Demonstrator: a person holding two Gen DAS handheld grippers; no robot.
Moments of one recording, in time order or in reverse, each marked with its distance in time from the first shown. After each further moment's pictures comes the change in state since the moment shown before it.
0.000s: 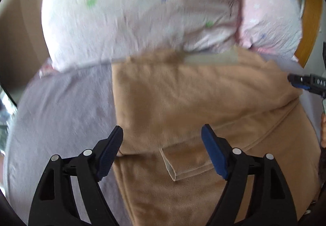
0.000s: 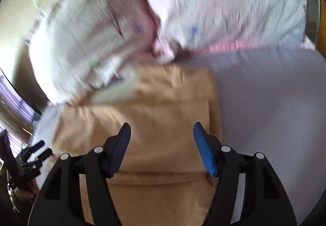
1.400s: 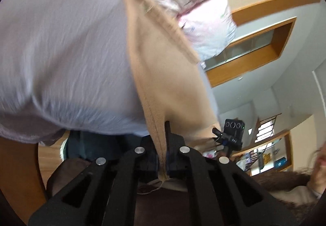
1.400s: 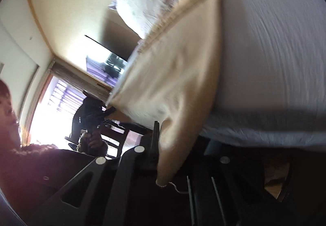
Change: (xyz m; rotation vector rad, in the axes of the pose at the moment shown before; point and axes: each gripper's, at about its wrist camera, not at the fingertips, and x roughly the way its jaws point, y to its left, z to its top) left arm -0.102 0.070 -0.224 -0.452 0.042 -0.865; right arm -0.149 -0.077 -0.229 -0.014 0.121 0.759
